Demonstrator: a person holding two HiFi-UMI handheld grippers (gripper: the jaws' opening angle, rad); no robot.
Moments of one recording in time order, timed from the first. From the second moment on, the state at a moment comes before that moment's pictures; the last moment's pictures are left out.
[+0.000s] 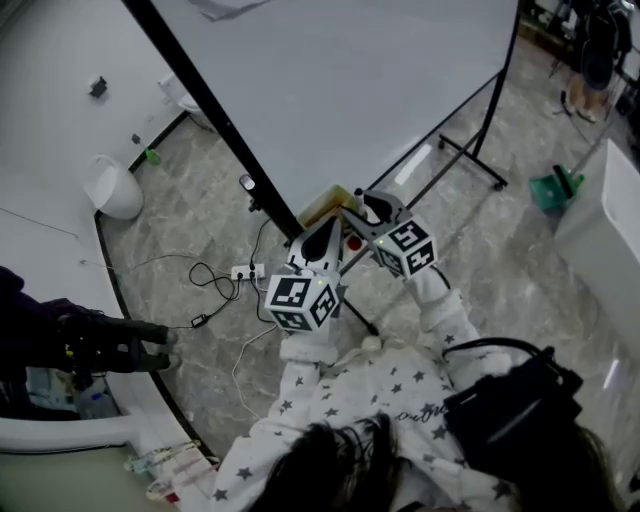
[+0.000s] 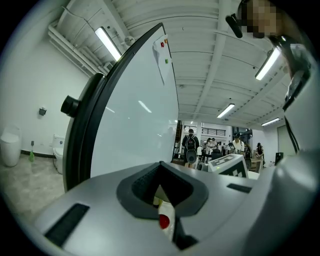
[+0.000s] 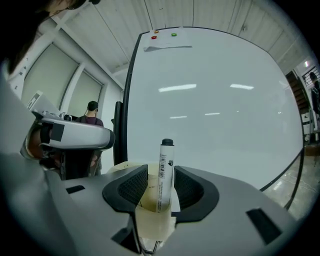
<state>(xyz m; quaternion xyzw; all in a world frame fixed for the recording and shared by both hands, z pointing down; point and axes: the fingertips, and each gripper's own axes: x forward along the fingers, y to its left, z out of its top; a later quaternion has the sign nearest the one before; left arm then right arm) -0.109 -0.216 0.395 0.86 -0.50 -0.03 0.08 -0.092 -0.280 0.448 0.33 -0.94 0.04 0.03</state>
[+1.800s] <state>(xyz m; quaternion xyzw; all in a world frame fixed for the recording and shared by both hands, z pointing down) -0.075 -0.204 0.323 0.88 -0.47 -0.03 0.02 -0.062 -0.238 0.312 0.26 -0.96 -0.01 -0.04</state>
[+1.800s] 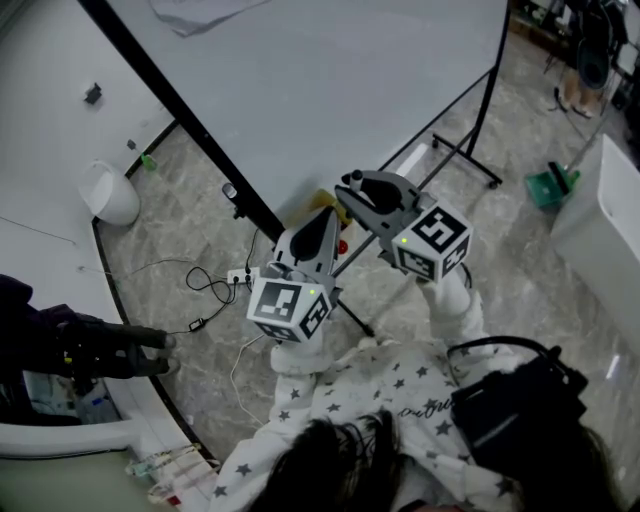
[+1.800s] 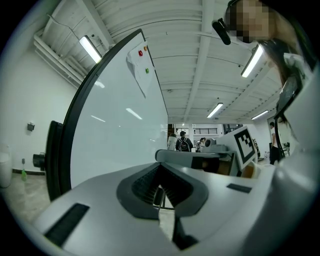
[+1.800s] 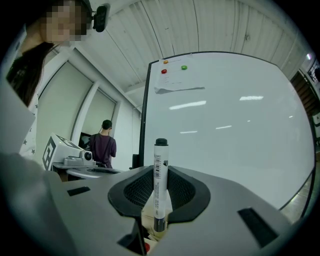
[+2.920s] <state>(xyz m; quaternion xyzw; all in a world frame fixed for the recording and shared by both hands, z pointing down) -0.086 -0.221 0.331 0.88 -0.47 -0.06 0.03 -0.068 -0.250 0.316 0.25 -0.97 0.01 -0.05</state>
